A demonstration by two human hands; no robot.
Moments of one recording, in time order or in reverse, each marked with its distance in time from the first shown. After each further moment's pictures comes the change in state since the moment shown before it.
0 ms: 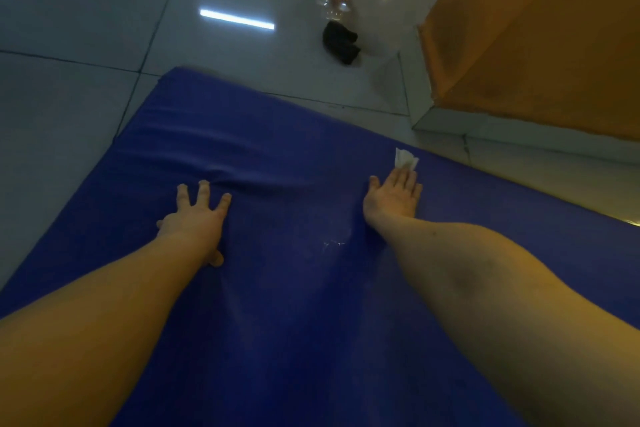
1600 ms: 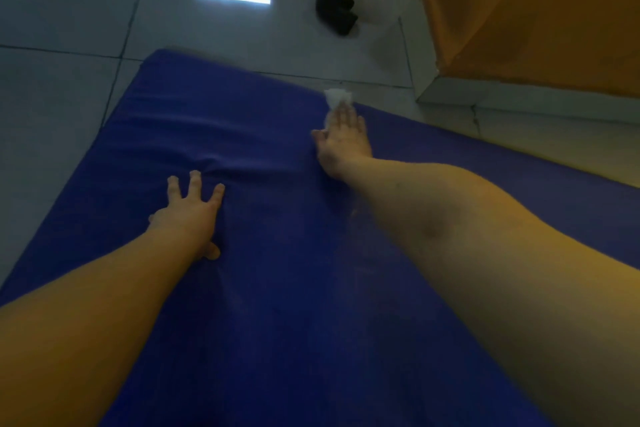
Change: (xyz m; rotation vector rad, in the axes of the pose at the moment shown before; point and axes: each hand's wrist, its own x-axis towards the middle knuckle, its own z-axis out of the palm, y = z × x) left_hand -0.001 0.001 -0.003 0.001 -0.056 -0.002; right_hand 0.034 -0.087 -0.006 -0.014 -0.069 -0.467
